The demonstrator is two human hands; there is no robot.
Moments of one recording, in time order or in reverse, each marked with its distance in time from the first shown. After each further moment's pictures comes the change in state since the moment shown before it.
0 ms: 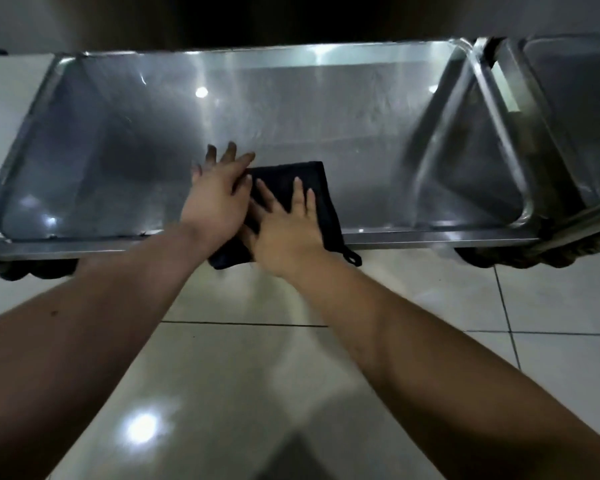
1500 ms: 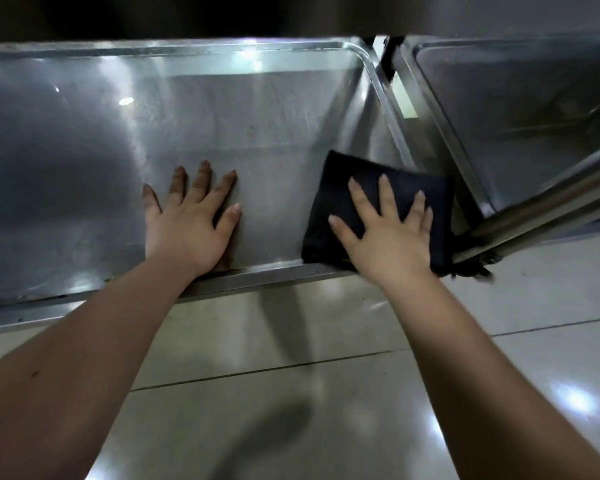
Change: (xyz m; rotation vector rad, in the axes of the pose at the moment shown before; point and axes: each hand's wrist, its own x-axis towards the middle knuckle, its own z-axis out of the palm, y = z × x) left_hand 0.045 0.068 0.110 0.467 -0.093 0.121; right_hand -0.064 0.242 -0.019 0.028 0.134 0.584
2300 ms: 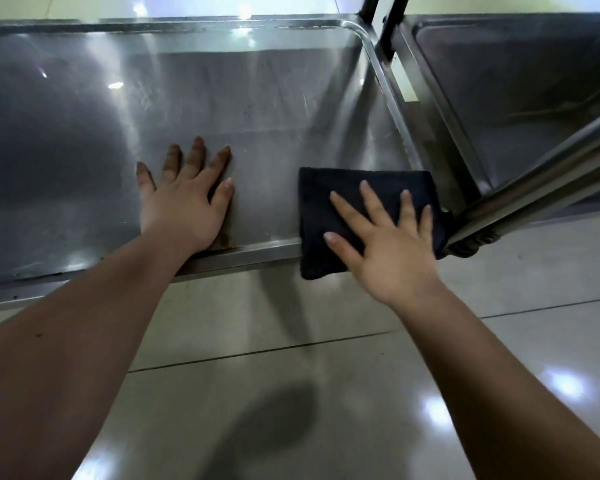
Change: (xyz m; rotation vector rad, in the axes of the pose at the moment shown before) left_hand 0.003 0.000 -0.002 -0.037 0.001 -0.012; right_hand -0.040 0.012 0.009 -0.055 0.030 -0.201
